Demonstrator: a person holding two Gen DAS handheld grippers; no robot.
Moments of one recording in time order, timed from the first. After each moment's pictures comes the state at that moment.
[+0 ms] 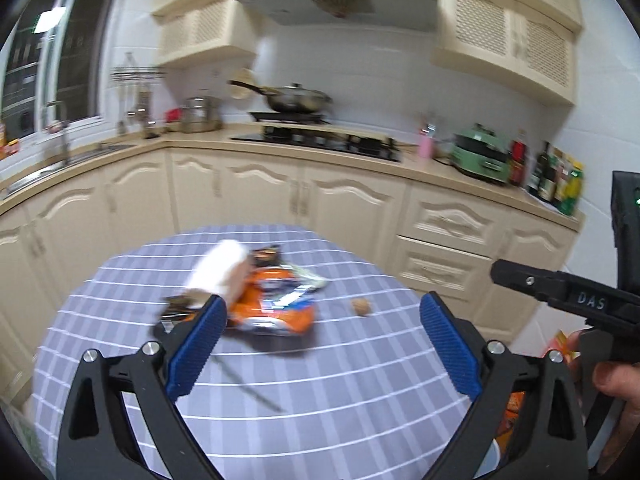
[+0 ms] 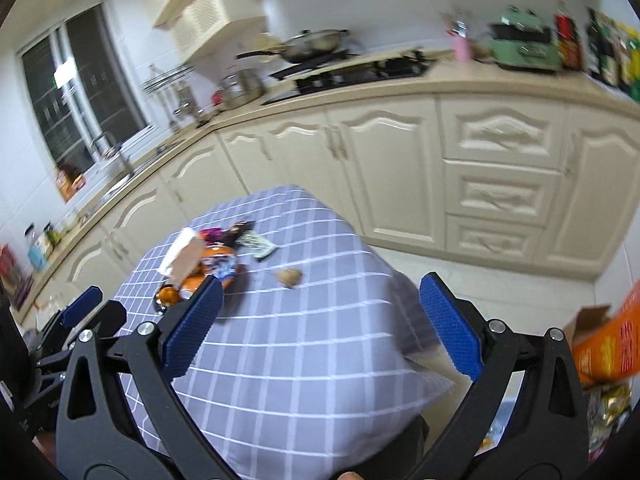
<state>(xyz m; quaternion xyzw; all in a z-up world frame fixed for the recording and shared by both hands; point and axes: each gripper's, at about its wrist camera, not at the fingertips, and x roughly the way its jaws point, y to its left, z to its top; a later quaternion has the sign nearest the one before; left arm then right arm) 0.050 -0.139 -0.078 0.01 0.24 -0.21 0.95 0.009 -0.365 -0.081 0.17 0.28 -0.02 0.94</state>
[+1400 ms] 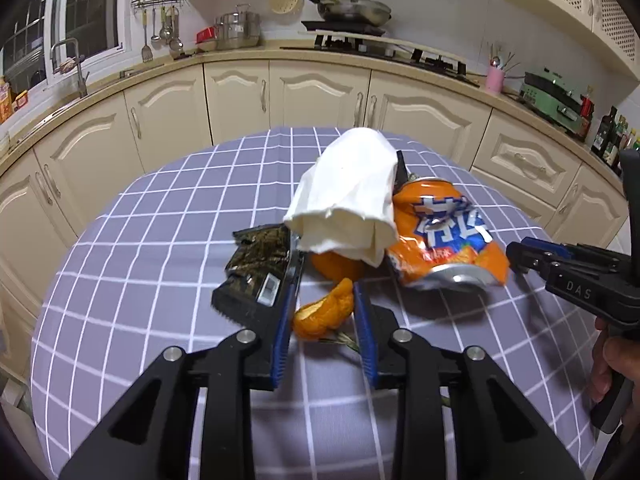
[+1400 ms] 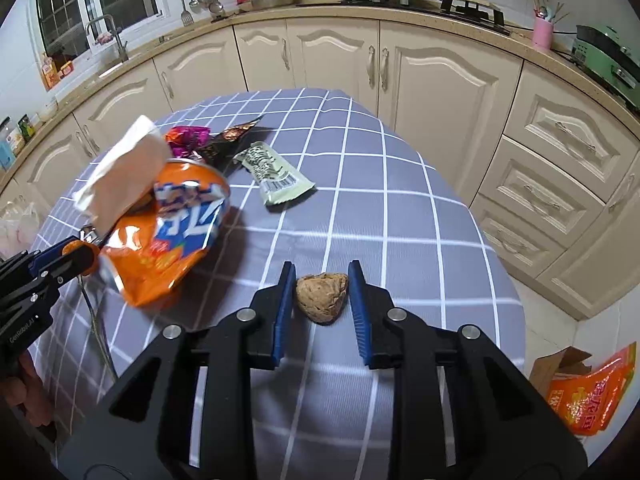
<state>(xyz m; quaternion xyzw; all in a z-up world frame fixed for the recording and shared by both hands) 0.168 -0.079 -0.171 0.04 0.38 -0.15 0.91 0.139 -0.298 -0.178 0.06 0.41 0.01 0.91</state>
